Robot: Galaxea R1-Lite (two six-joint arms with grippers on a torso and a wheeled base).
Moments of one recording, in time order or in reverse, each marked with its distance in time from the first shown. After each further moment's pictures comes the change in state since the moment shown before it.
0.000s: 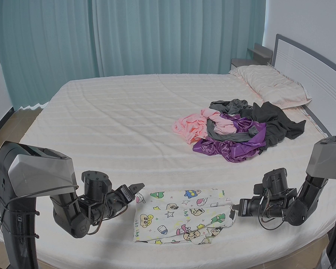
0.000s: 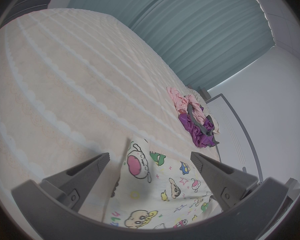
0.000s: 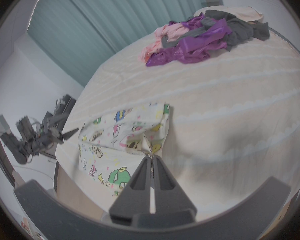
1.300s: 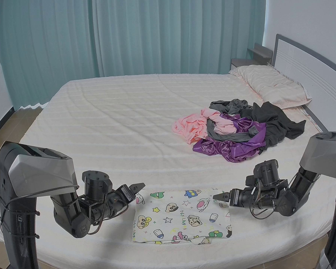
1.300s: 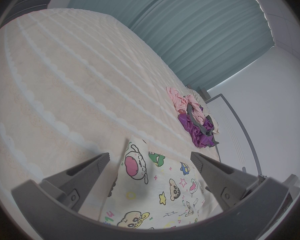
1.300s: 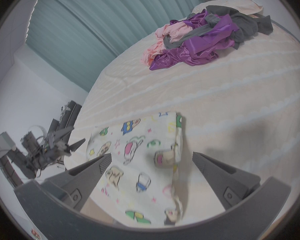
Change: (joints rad) left arm -0.002 0.002 -0.006 0.000 0.000 -0.001; right arm 0.005 0.037 -0.176 0.114 0.051 0.073
